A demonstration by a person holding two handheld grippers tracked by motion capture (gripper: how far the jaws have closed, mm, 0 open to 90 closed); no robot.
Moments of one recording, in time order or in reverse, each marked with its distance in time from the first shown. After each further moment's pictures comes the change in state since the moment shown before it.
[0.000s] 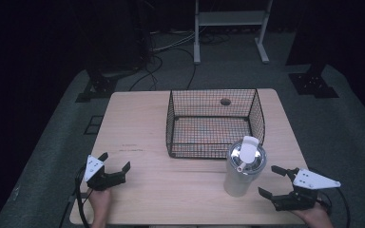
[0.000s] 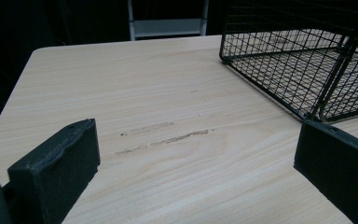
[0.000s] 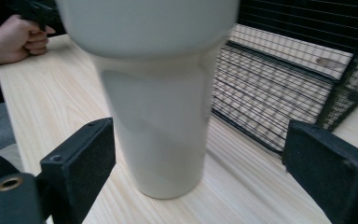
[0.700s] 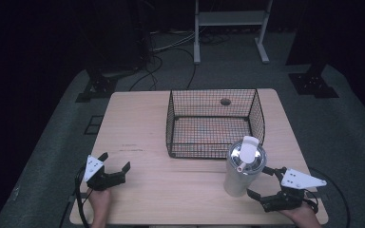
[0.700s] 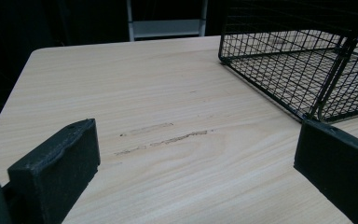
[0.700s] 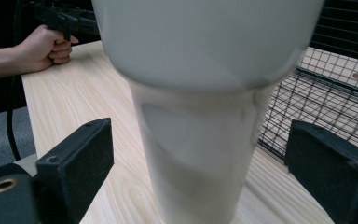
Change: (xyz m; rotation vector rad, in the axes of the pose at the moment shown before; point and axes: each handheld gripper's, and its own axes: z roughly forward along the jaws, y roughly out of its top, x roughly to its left) left arm 0.000 0.000 -0.001 -0.001 -0.004 0.001; right arm 0.016 0.007 0.024 -0.035 0.066 -0.009
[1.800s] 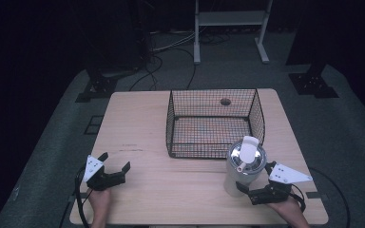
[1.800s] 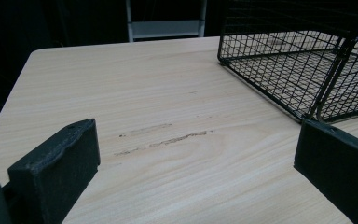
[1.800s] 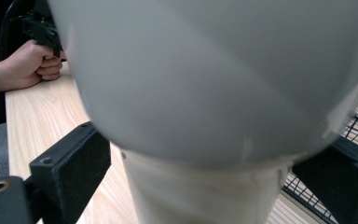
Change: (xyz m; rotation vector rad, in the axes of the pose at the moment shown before) left arm 0.000 0.000 0.000 -0.003 -0.003 0.002; right arm 0.003 0.007 0.030 -0.060 -0.027 -0.015
